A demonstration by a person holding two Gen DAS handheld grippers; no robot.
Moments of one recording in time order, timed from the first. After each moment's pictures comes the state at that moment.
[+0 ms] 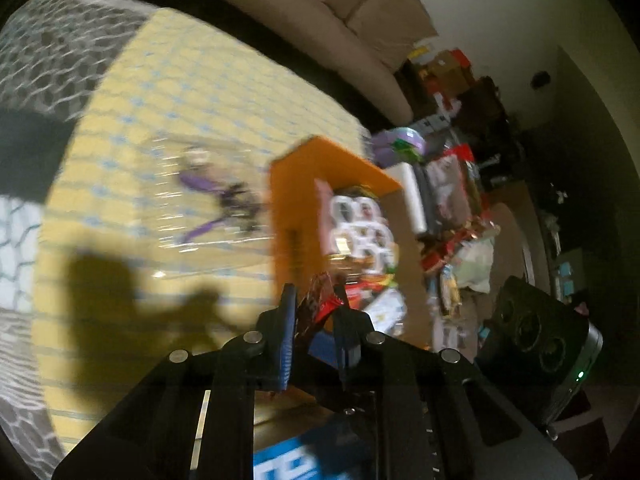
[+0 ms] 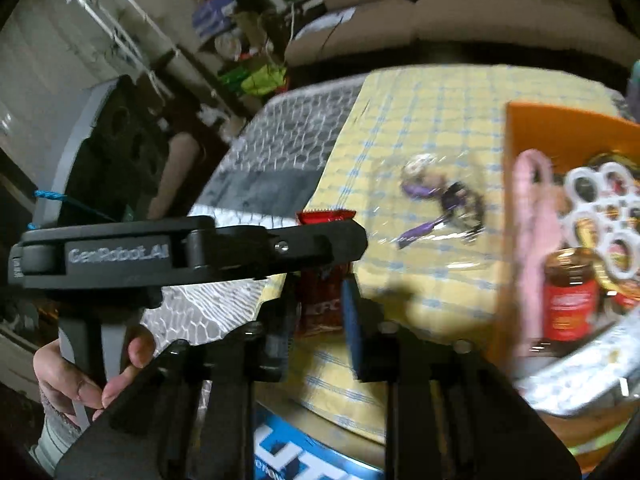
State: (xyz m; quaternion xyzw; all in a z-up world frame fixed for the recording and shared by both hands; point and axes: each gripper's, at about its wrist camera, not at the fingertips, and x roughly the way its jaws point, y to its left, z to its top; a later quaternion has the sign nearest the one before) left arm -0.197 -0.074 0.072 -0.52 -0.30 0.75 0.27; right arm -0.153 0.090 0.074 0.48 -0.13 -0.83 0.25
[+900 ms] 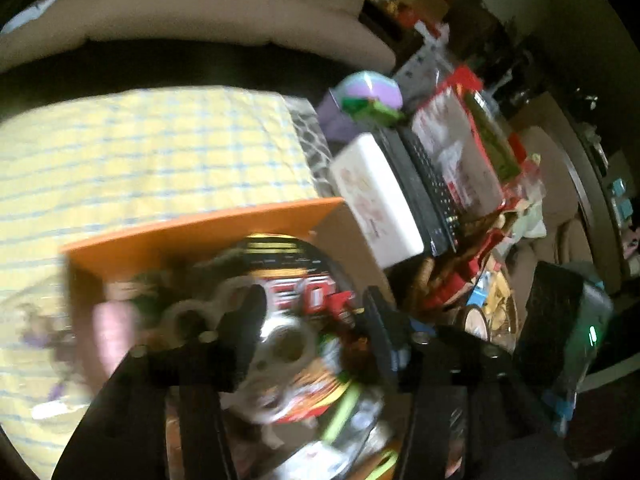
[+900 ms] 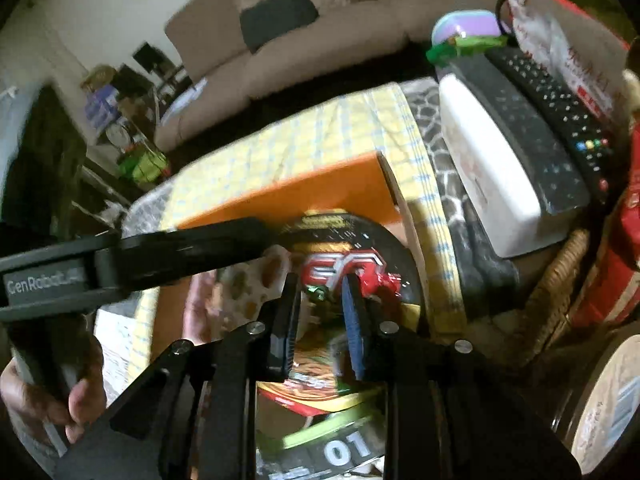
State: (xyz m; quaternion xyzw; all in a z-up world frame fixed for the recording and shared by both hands) left arm -0.303 0.147 0.096 -0.53 -0.11 0.79 0.28; right arm -0.220 0.357 0.049 0.46 -0.20 -0.86 0.09
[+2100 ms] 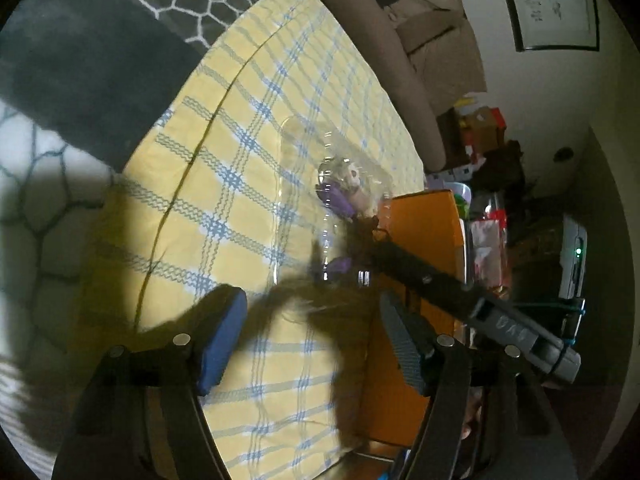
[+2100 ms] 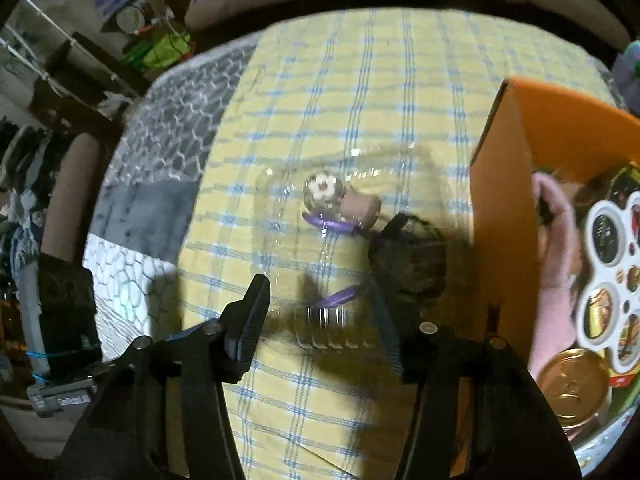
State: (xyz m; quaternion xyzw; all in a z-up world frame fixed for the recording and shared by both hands) left arm -0.220 -0.159 -0.065 -0.52 -0.42 0.72 0.21; right arm -0.283 0.055 -0.033 0.61 -0.07 -0.78 0.12
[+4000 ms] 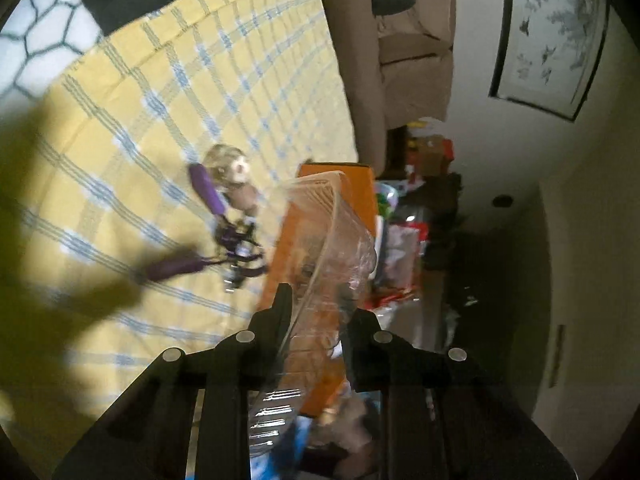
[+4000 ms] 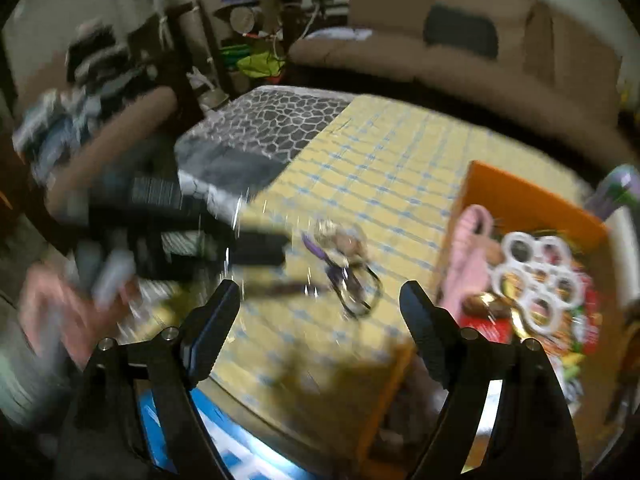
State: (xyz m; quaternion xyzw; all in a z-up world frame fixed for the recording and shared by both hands) left arm -0.162 -0.141 -0.058 -0.48 -0.57 0.61 0.26; right arm -0.108 0.057 0.072 0.42 0.13 -0.87 0.22
